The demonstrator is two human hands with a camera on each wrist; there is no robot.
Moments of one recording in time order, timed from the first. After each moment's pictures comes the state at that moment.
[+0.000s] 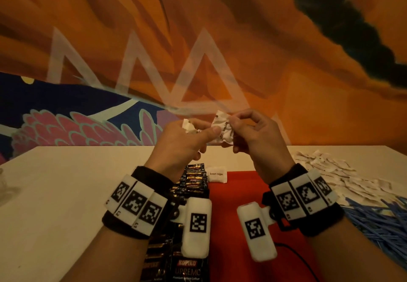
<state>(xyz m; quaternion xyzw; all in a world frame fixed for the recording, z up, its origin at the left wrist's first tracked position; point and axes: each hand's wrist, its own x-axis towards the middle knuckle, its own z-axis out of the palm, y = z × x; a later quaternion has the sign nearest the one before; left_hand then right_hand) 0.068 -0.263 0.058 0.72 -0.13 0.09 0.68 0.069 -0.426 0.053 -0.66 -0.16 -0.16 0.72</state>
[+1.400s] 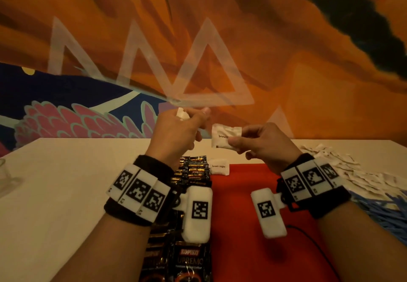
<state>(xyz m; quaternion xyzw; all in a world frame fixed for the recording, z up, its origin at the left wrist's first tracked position) 0.074 -0.260 0.058 0.71 -0.08 0.15 0.68 0.097 -0.453 0.032 -0.79 -0.11 -0.05 0.60</state>
